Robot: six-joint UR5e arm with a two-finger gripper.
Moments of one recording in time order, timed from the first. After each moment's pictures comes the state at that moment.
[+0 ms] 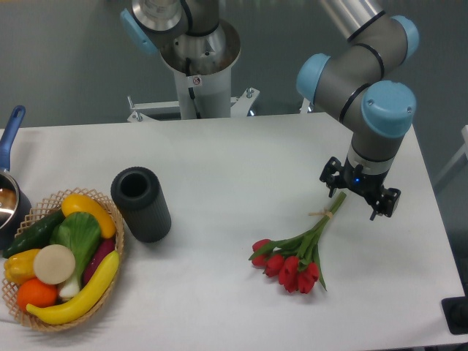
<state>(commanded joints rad) 2.73 -2.00 -1.55 -1.06 1.55 1.36</state>
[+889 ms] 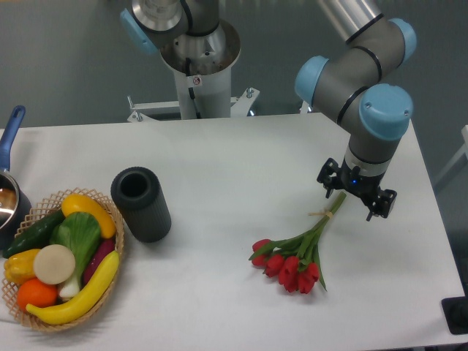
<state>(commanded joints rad) 2.73 -2.00 -1.62 -0.97 1.54 1.35</state>
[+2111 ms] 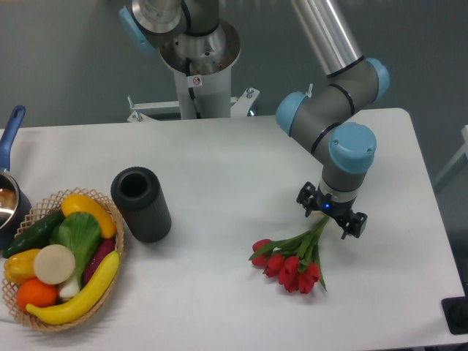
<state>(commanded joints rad) 2.68 -2.09 -1.70 -0.85 1.55 1.32</state>
